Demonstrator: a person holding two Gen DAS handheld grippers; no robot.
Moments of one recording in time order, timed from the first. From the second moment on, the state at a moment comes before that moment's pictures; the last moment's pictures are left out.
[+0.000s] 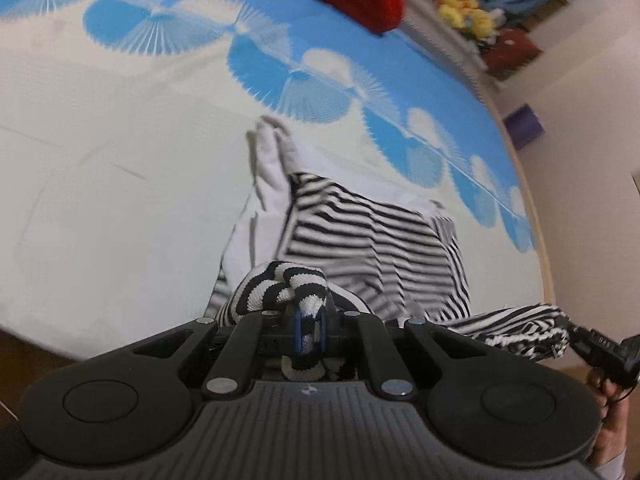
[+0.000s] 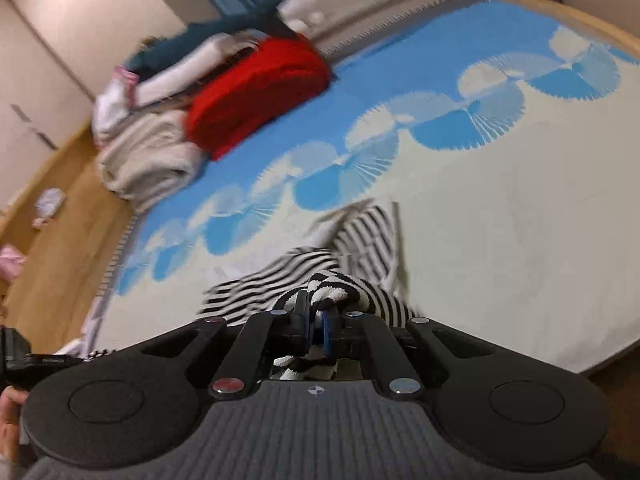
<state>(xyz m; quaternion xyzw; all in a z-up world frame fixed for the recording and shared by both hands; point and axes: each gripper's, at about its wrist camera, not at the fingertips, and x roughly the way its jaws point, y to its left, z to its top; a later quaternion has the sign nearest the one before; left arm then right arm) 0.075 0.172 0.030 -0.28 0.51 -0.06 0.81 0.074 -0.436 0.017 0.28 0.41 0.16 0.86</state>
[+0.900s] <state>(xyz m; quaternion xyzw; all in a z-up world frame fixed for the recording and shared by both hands) 0.146 0.190 0.006 -0.15 0.49 -0.08 0.86 0.208 -0.379 -0.062 0.06 0.41 0.19 0.89</state>
